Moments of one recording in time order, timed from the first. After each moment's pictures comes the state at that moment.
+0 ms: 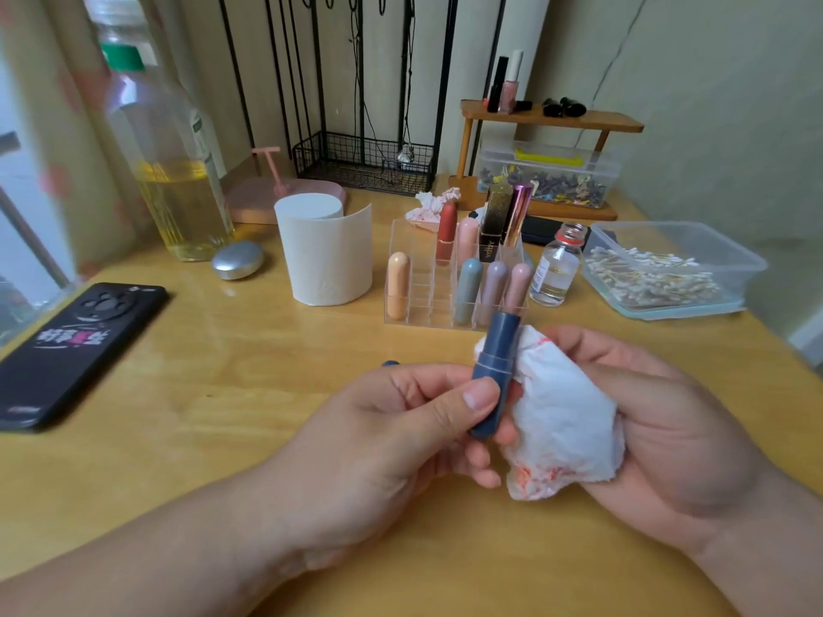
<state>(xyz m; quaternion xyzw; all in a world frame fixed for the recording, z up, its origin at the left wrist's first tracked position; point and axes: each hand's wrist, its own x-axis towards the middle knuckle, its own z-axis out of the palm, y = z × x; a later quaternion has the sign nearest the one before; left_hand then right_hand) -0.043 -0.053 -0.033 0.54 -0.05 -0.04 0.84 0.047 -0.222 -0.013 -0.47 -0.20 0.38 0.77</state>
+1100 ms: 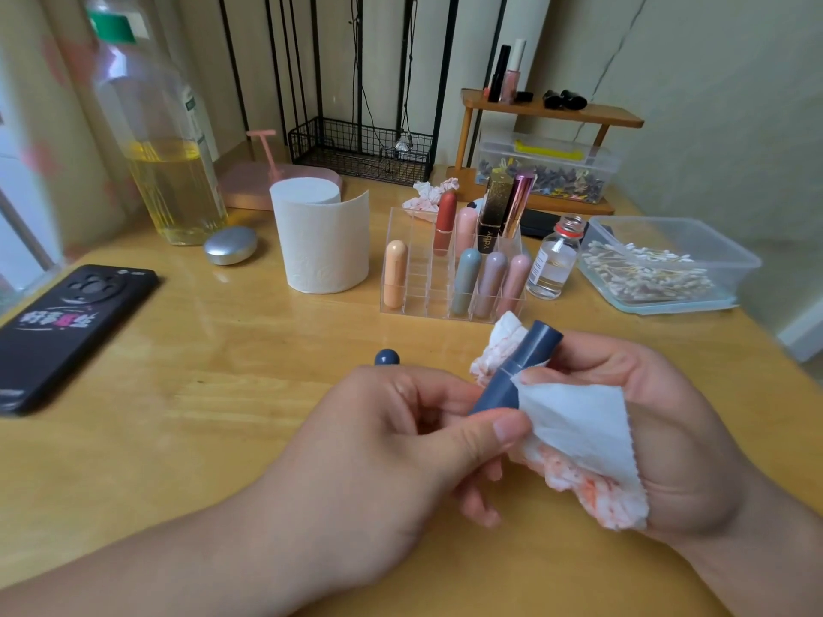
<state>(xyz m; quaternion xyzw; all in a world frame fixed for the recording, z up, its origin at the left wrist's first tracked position) -0.061 -0.060 -0.023 0.70 0.01 0.04 0.71 0.039 -0.224 -0.015 -0.55 -0.27 0.36 0.71</state>
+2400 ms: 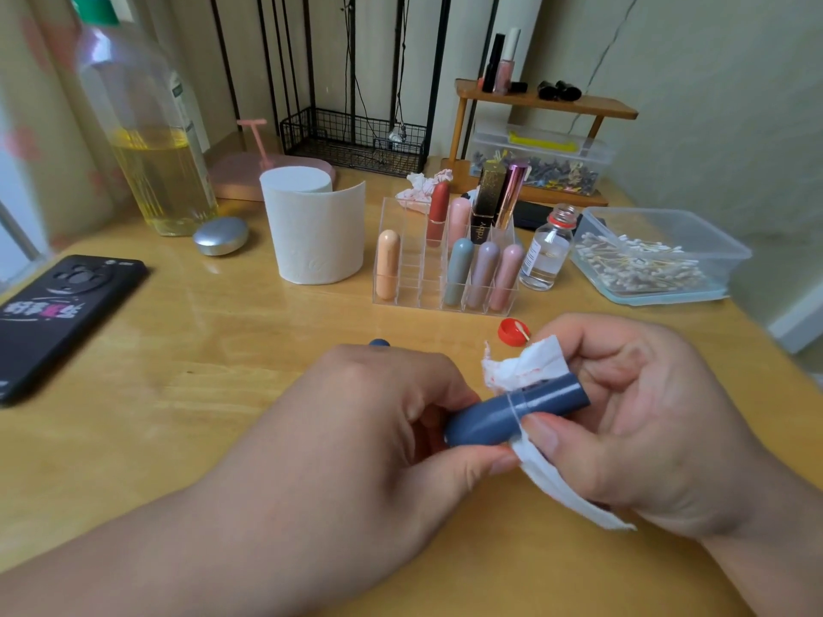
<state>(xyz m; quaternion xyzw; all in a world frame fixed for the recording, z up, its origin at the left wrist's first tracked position) -0.073 -0.046 -0.013 0.91 -0.10 0.20 0.35 0.027 -0.227 0.000 -0.64 -0.37 0.21 0.64</state>
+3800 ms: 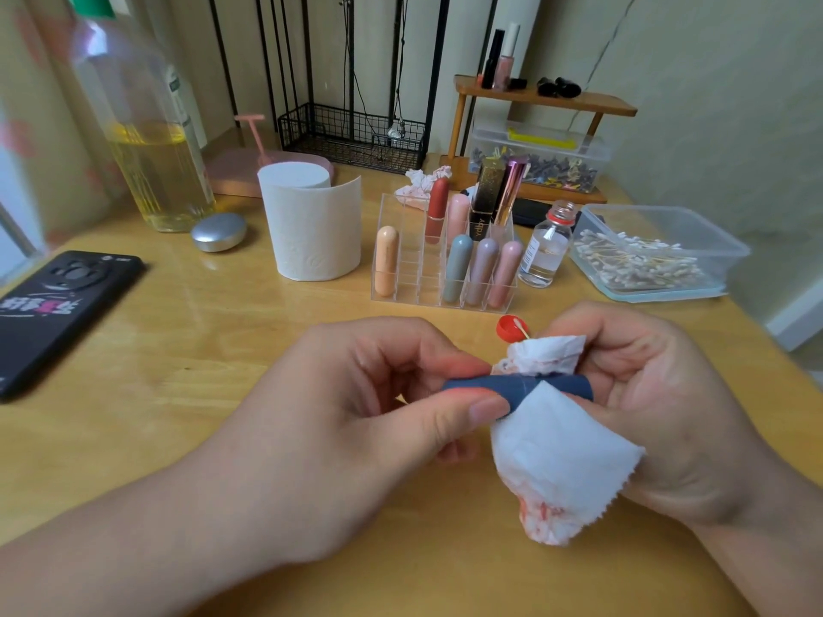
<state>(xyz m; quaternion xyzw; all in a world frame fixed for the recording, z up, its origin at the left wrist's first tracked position) -0.067 -0.050 -0.019 0.73 -0.03 0.15 0.67 0.035 -0.230 -0.006 -0.59 -0.35 0.22 0.69</state>
